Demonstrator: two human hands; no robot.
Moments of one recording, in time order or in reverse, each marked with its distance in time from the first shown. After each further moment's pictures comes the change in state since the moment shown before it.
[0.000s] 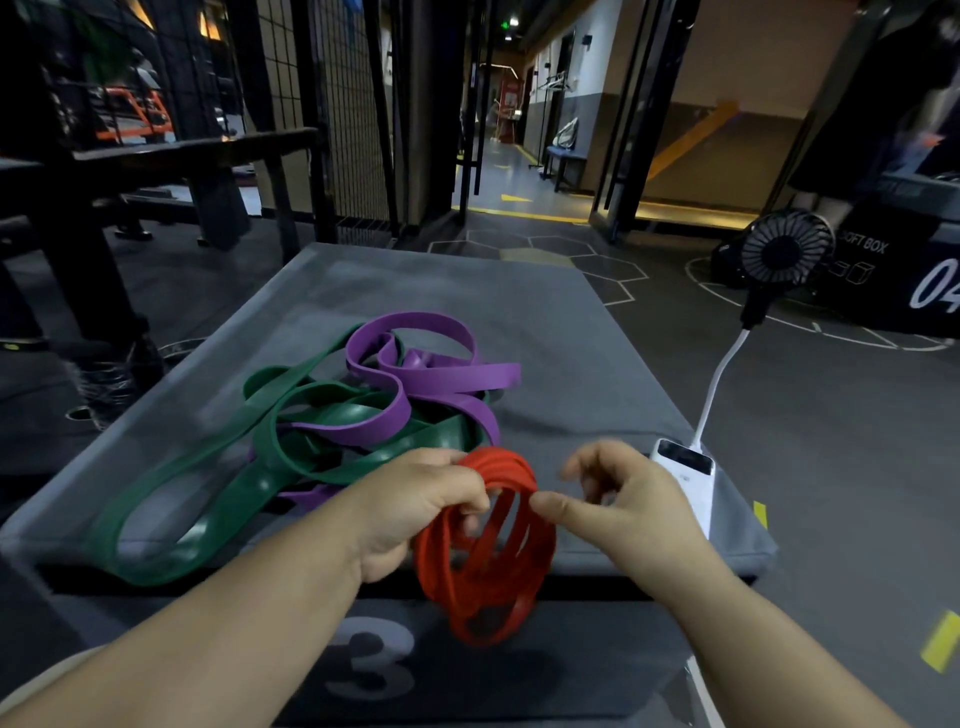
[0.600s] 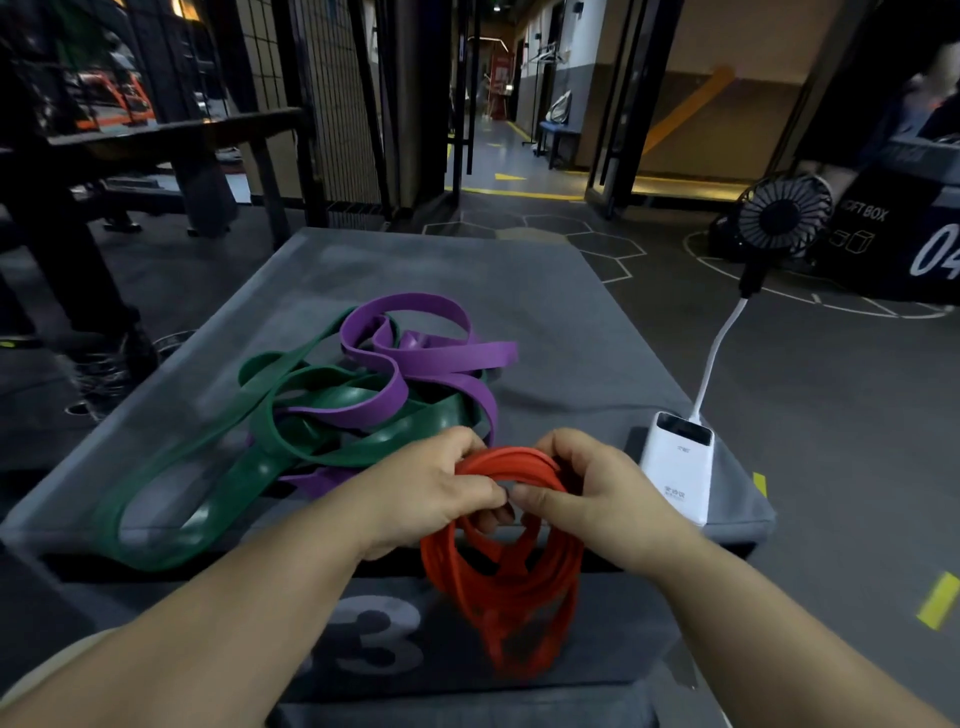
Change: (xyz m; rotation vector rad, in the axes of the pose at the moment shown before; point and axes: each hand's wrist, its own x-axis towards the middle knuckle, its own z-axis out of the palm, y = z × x) left_hand -0.002 0.002 0.005 0.429 -0.019 0.085; right_hand 0.002 0.005 0.011 0.055 -0.260 -0.080
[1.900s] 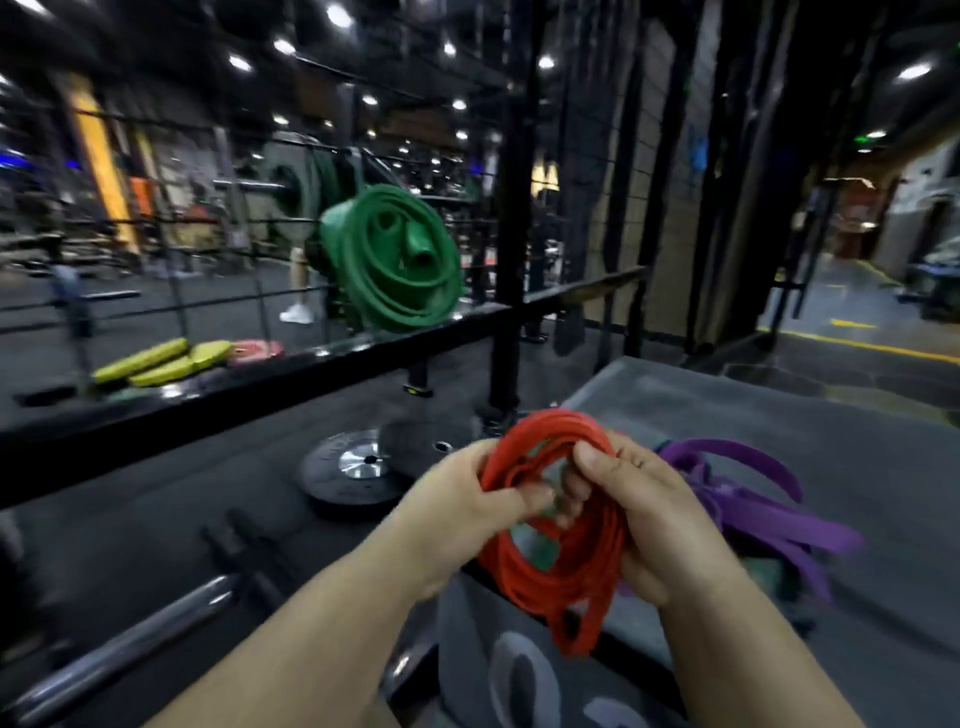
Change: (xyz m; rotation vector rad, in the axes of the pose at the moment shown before) left_hand -0.200 0.032 -0.087 -0.287 0.727 0.238; right_hand 0.031 -0.178 0.133 0.982 -0.686 -0.264
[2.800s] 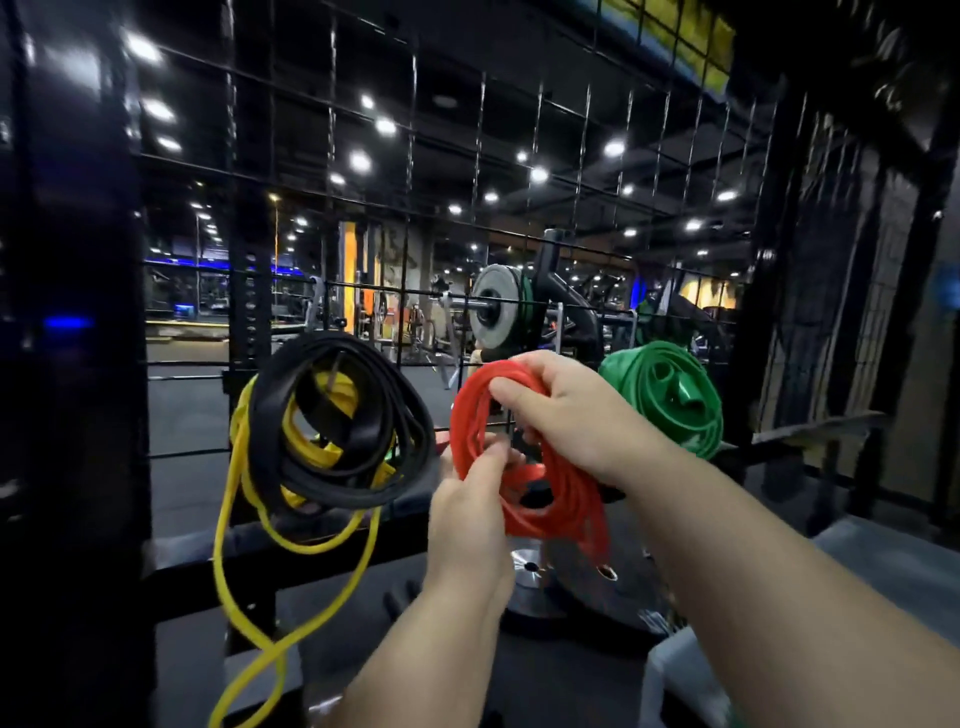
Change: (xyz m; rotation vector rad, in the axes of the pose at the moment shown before) left_hand -0.090 0.091 -0.140 -0.390 0.986 0.335; right_hand 0.125 -0.038 0.276 -0.896 -0.342 -0.393
